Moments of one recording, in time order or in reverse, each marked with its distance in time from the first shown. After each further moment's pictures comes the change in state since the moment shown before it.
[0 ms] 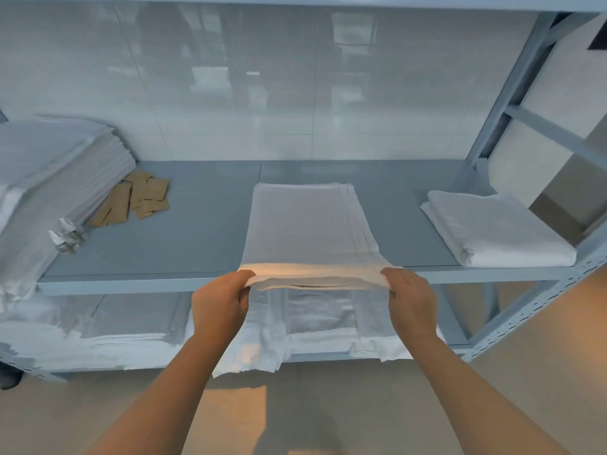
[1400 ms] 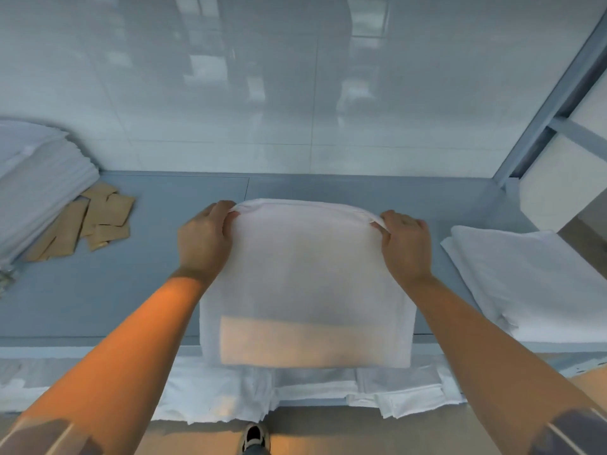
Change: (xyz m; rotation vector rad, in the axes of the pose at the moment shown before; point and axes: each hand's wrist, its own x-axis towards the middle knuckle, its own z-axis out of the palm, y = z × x) left_hand 0.243 -0.026 0.105 -0.011 0.181 0.082; right_hand 0.228 0.066 0.134 -0.086 -0.057 -0.101
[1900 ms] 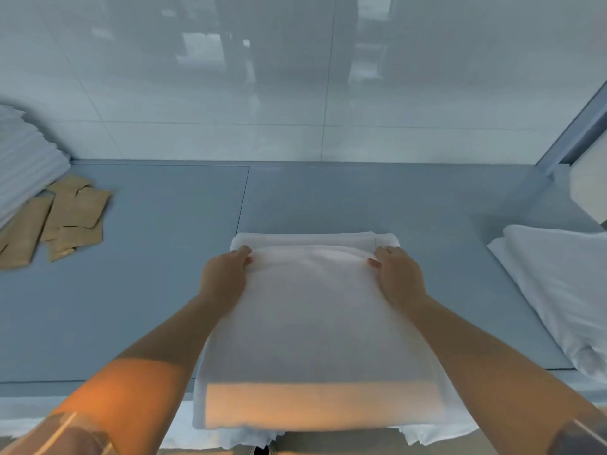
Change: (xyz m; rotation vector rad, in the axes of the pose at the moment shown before) left_hand -0.035 -0.100 0.158 0.100 -0.528 -0.143; right_hand -0.026 0.029 0.175 -0.083 -0.506 0.124
